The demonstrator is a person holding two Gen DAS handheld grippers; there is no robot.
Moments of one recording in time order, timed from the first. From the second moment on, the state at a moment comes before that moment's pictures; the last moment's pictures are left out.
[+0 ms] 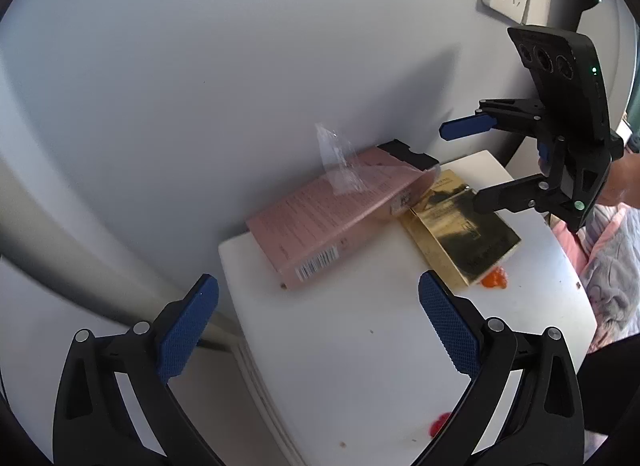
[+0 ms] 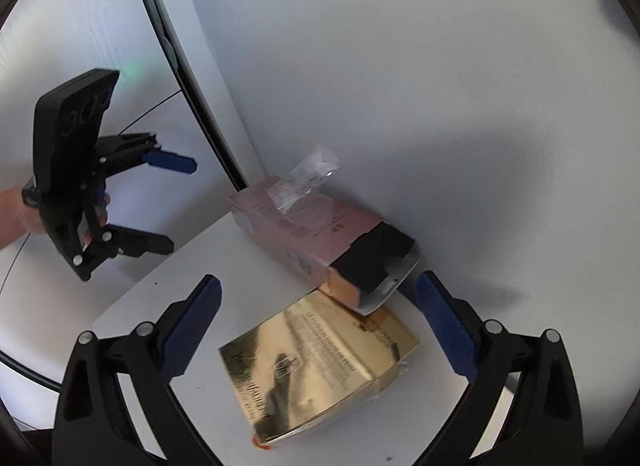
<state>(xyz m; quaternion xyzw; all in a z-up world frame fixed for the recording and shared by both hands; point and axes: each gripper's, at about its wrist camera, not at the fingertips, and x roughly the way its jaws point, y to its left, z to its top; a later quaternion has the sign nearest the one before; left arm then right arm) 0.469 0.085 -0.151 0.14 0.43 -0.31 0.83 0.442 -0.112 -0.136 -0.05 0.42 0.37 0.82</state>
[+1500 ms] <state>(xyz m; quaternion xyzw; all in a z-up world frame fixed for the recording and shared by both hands) 0.546 0.073 -0.198 0.17 0.45 -0.46 0.75 0.473 -0.110 -0.152 0.07 0.48 0.34 0.80</state>
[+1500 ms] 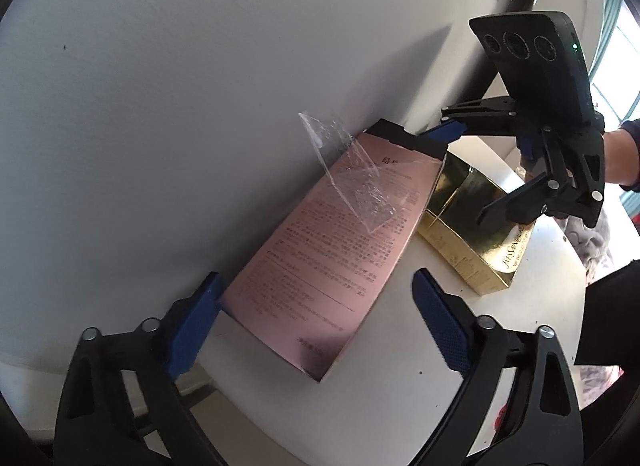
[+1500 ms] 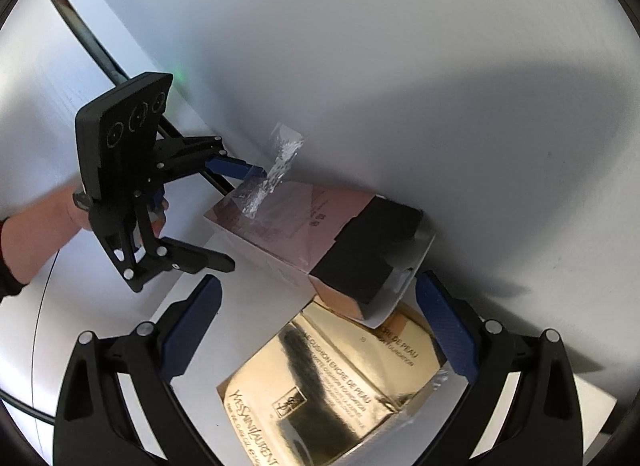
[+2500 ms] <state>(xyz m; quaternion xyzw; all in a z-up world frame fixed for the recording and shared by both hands) 0.517 0.058 -0.191 0.22 0.44 -0.46 0.74 0.482 -0.135 -0.143 0.22 0.49 0.29 0.79</state>
